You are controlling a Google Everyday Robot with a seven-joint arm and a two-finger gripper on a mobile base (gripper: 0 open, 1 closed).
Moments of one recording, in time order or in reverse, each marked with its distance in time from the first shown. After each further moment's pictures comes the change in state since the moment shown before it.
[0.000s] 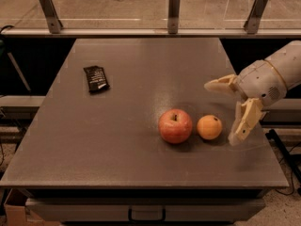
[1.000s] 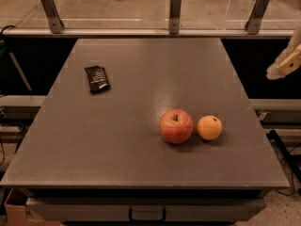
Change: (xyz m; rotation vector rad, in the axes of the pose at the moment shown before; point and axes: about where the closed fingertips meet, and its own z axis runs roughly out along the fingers) arm -0.101 -0.013 -0.165 0.496 -0.006 -0.209
